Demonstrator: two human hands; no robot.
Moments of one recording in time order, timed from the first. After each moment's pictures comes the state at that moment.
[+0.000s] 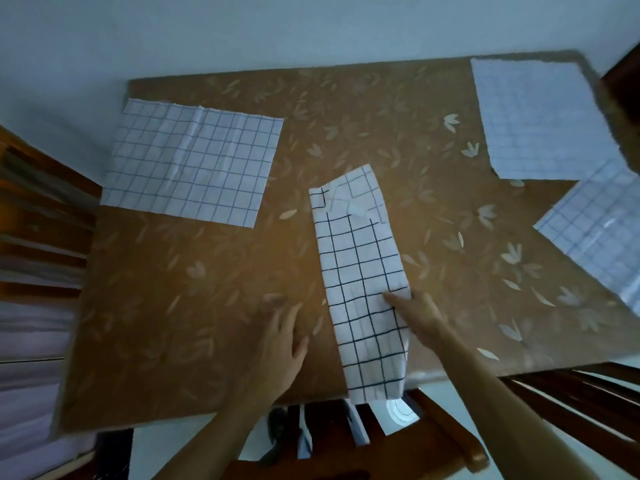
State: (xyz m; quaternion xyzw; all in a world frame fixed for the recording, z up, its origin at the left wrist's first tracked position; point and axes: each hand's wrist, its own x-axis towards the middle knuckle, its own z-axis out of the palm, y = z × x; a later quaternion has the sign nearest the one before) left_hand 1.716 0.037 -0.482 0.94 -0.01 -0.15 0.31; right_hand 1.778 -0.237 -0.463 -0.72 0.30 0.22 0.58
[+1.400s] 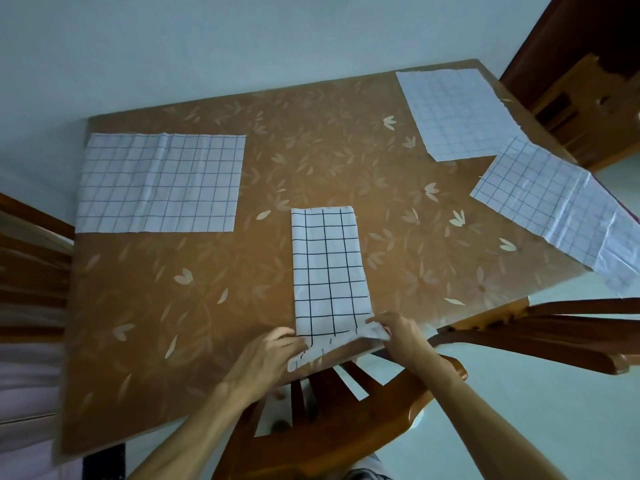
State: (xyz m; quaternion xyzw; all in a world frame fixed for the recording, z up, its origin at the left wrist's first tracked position) left_hand 1.682 0.087 -0.479 0.90 -0.35 -0.12 0.21; right_hand 1.654 -0.214 -0.443 -0.93 0.08 0.23 0.28
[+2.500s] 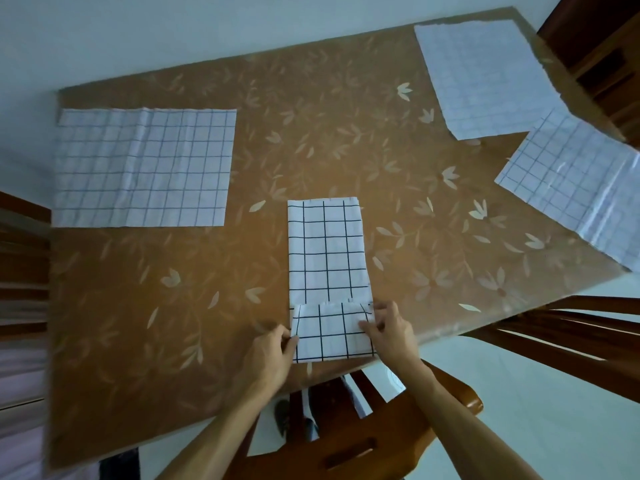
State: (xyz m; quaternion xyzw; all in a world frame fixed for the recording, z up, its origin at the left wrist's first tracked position) left_hand 1.707 0.042 -0.506 0.93 0.02 -0.24 0.27; right_hand 1.684 -0.200 -0.489 -0.85 0.28 0.19 0.40
